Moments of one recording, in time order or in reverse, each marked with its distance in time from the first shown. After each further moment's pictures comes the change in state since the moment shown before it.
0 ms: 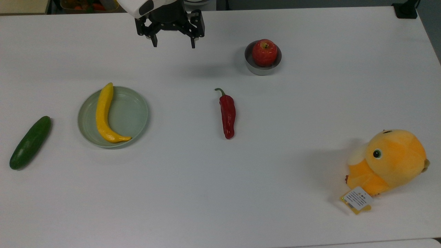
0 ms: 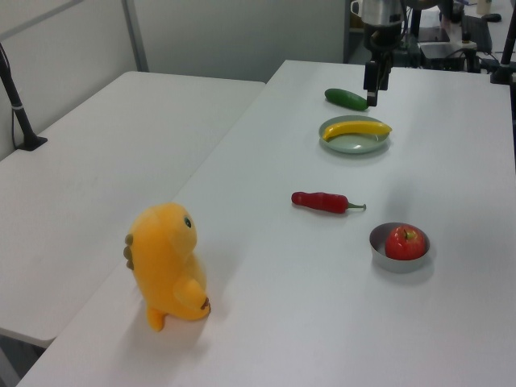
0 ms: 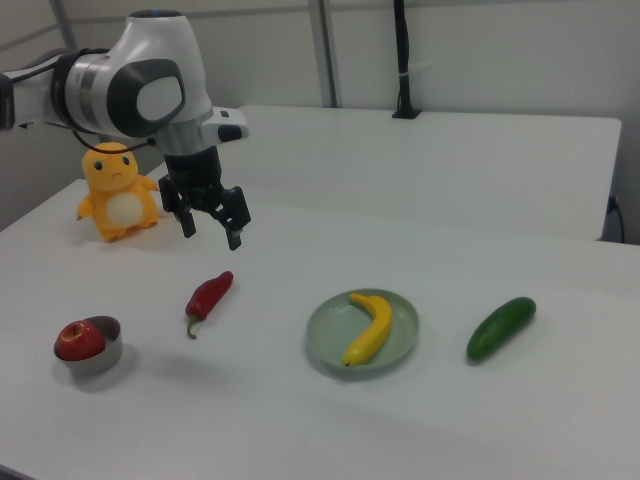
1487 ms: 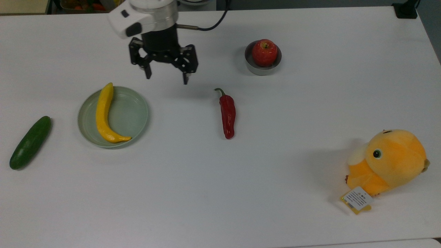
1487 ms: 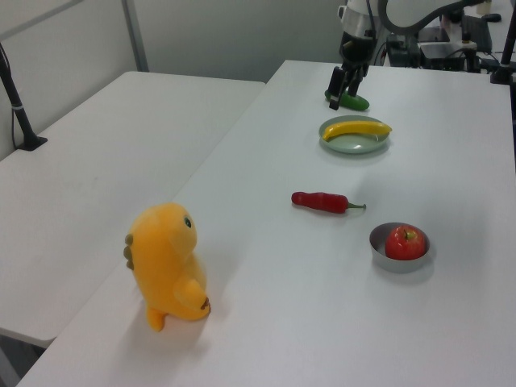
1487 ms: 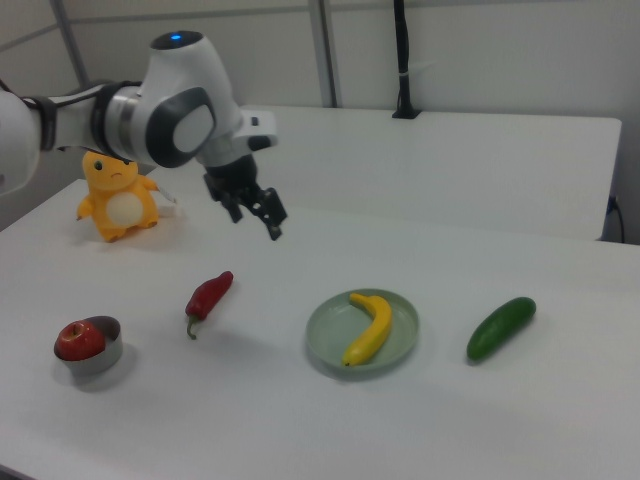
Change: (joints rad) arm -0.073 0.099 0.044 -0.002 -0.001 0.331 0.135
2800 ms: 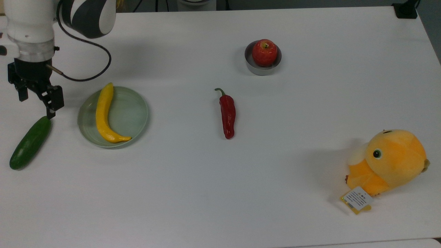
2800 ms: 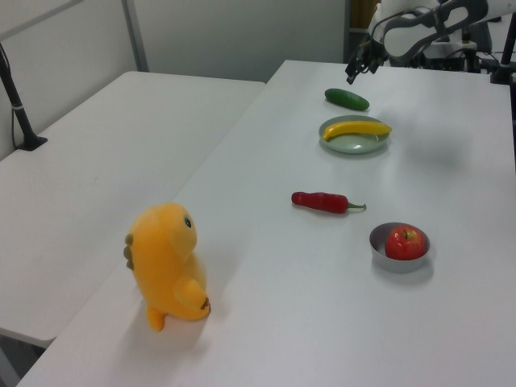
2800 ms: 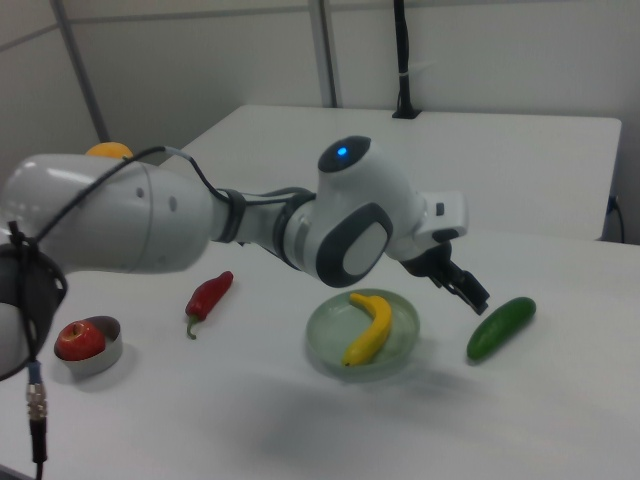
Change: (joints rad) arm -0.249 0.324 -0.180 0.117 -0.087 0.488 -0.024
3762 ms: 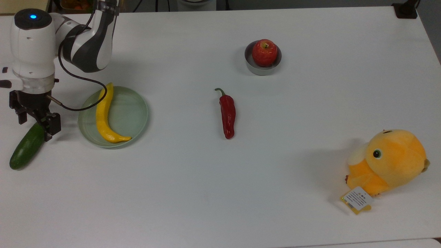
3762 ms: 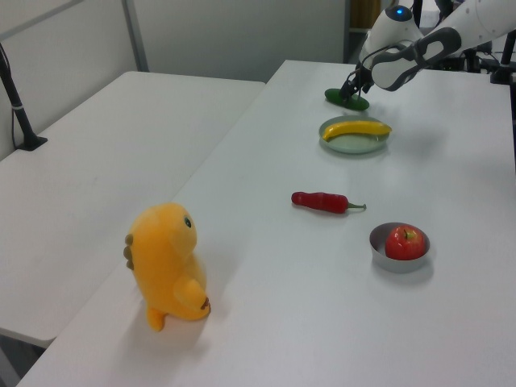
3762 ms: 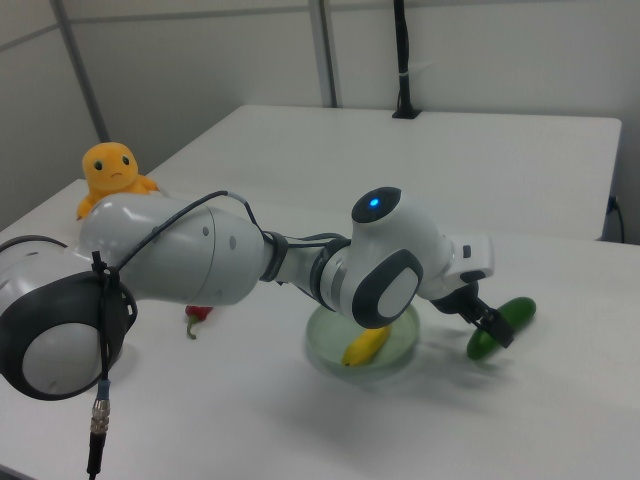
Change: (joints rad) arm -0.005 0.229 -0.035 0.147 0.000 0.097 0.001
